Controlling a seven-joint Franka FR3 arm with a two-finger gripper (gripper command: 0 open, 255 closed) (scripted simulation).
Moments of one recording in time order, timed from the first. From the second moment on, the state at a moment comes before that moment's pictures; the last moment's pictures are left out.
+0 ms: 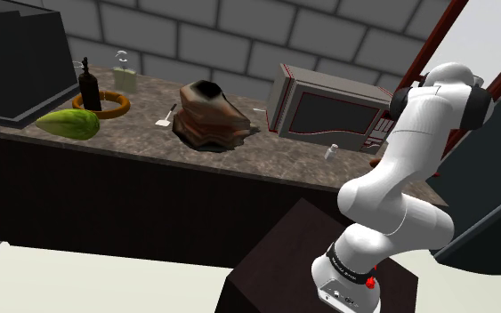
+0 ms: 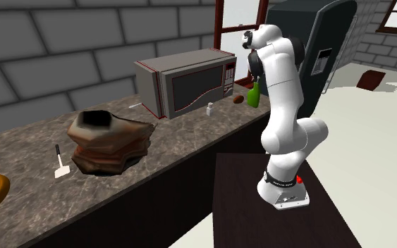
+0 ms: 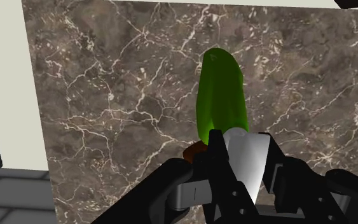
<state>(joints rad) -1.20 0.65 -0.64 -1.23 0.36 1.75 -0.92</state>
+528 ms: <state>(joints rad) -1.20 0.65 -0.64 -1.23 0.36 1.75 -0.92</state>
